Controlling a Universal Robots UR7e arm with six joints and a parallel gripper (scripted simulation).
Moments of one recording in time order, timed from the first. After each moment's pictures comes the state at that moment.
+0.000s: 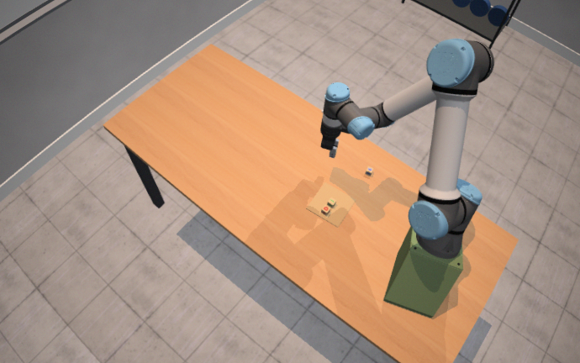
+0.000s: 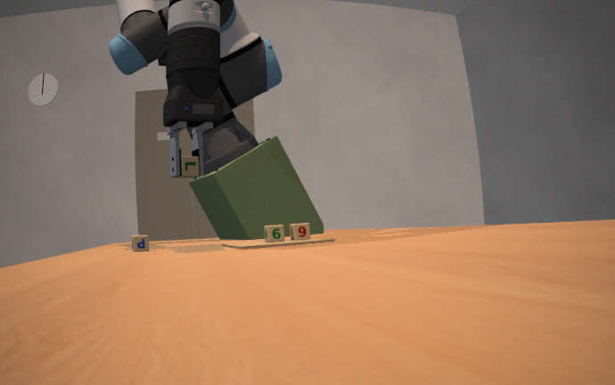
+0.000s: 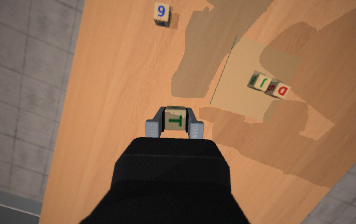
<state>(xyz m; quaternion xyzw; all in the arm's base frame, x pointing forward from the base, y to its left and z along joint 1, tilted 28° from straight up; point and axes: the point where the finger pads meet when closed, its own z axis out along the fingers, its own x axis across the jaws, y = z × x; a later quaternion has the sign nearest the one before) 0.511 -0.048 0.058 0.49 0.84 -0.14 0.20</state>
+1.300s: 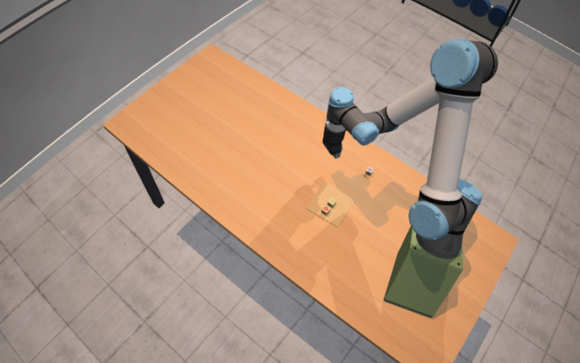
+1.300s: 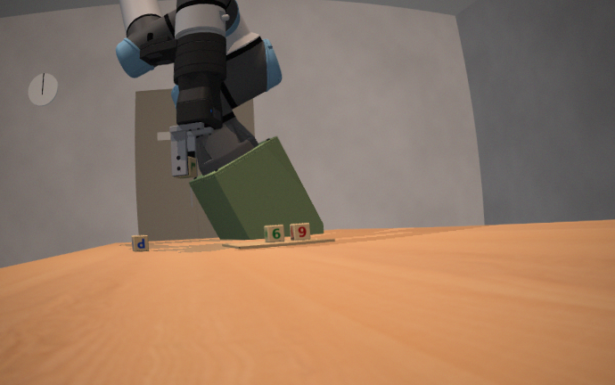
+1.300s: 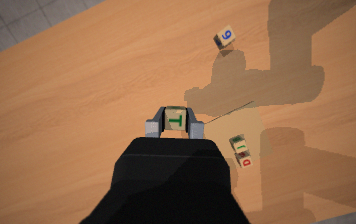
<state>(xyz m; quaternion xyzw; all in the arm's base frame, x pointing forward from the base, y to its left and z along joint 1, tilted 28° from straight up) 0.503 -0.052 0.058 0.13 0.96 -0.20 0.13</state>
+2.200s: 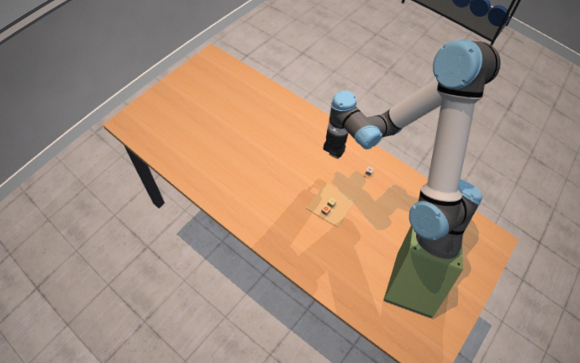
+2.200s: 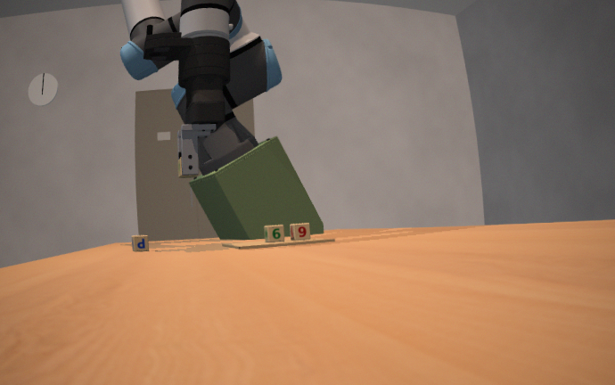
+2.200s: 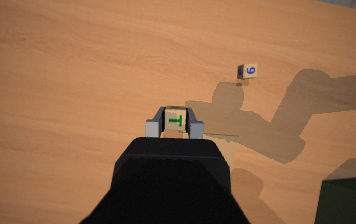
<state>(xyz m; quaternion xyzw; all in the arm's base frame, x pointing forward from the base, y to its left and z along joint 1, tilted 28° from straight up) 0.501 -0.047 0.056 -0.13 0.96 -0.23 0.07</state>
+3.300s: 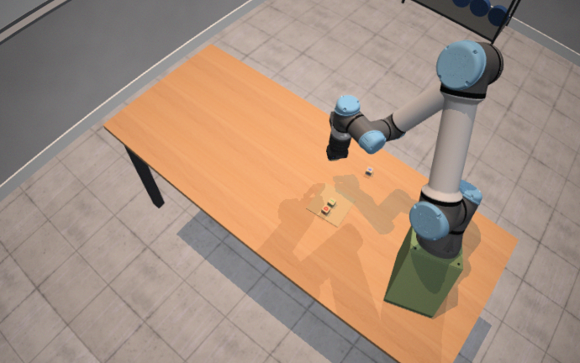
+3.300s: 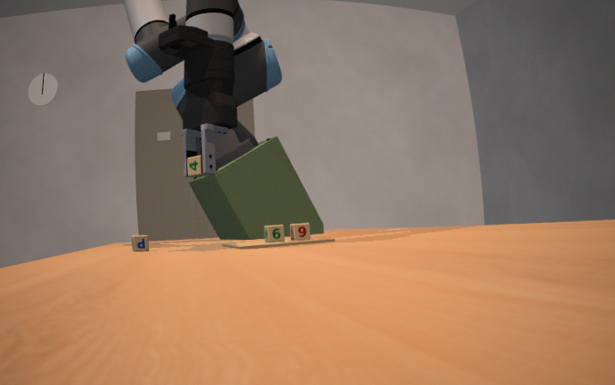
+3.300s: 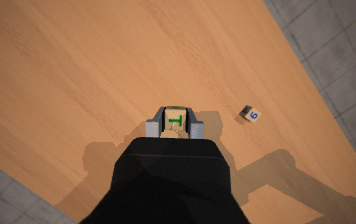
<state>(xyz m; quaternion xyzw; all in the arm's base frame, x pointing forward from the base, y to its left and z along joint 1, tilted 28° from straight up) 0.495 -0.033 0.049 -0.44 0.86 -0.24 -0.01</state>
